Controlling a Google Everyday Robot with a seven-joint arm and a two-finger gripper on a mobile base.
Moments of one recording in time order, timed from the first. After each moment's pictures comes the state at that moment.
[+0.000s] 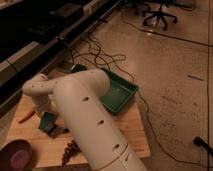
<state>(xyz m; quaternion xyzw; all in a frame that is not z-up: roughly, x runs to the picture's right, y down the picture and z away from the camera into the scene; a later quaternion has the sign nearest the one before) -0.385 0.150 0.862 -0.35 0.14 0.56 0.74</state>
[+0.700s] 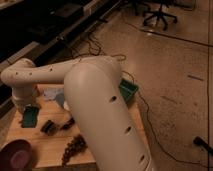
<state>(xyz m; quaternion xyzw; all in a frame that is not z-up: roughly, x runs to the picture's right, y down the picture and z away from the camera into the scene) -0.410 0.093 0.711 -0.39 0.05 0.50 0.77</state>
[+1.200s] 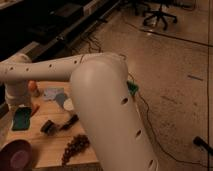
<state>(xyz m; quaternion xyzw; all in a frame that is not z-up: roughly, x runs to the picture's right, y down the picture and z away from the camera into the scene) -0.410 0.104 0.682 -0.41 0.04 0.47 0.78</state>
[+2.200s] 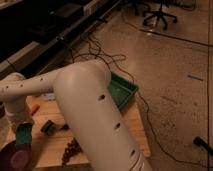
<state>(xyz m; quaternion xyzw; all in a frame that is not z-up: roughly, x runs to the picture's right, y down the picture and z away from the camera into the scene) -0.431 0.186 0.711 -0.43 0.09 0.41 0.80</state>
